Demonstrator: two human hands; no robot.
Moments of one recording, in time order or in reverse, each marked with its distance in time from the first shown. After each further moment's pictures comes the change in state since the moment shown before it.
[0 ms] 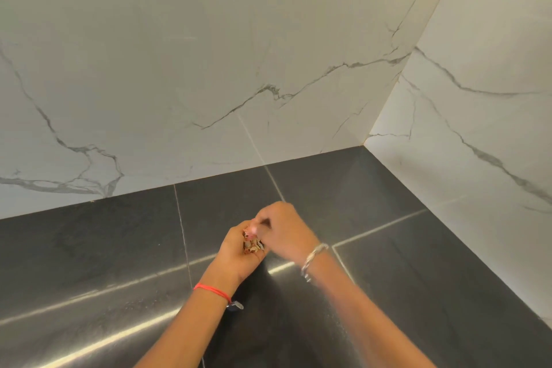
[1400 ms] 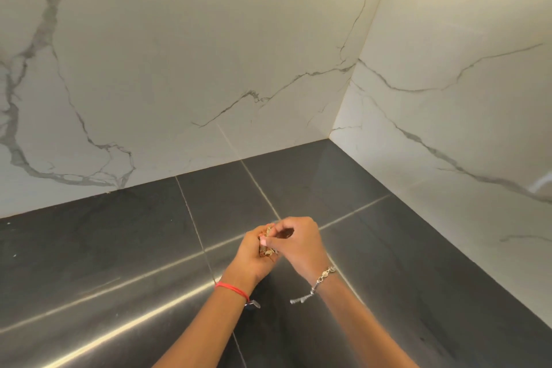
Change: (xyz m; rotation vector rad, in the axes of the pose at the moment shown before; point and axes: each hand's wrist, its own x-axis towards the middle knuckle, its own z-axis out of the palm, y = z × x) left_hand -0.110 -0.058 0.011 0.089 -0.094 -0.089; right_hand -0.130 -0.014 0.025 0.361 0.436 0.095
